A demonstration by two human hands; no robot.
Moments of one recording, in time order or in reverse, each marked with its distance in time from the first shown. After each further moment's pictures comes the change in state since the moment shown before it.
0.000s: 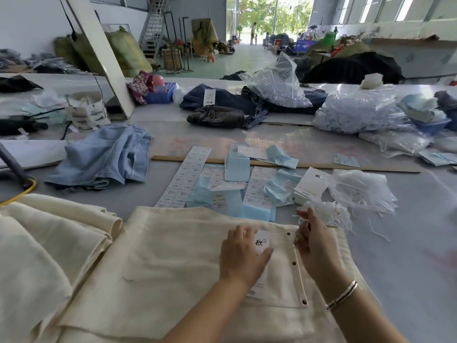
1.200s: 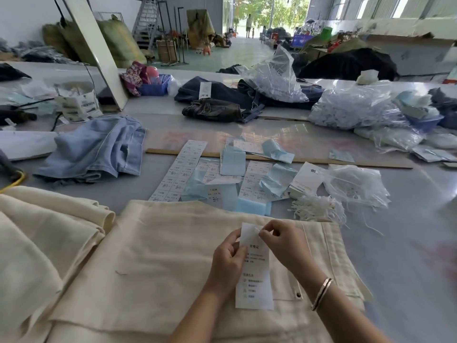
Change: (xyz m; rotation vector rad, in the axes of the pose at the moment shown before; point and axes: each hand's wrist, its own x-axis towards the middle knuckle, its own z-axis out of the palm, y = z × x) left_hand -0.029 -0.017 0.002 -1.181 -0.035 -0.201; right_hand -0.023 0.017 0.016 -1.220 -0.188 -0.391
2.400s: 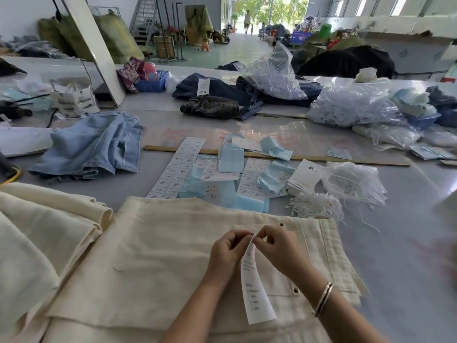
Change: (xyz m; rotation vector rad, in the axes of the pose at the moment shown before) left_hand 0.004 0.005 0.000 -0.072 -0.028 0.008; right_hand -0.012 0.004 0.002 -0.119 -0.140 -0.118
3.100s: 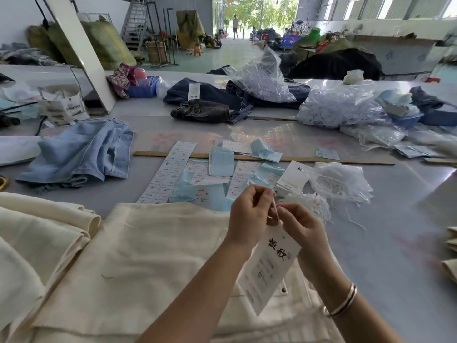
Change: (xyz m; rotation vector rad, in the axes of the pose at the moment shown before) left_hand 0.022 0.092 0.067 0.112 0.016 0.216; right_hand -0.019 -0.012 -0.059 0.945 0.246 0.053
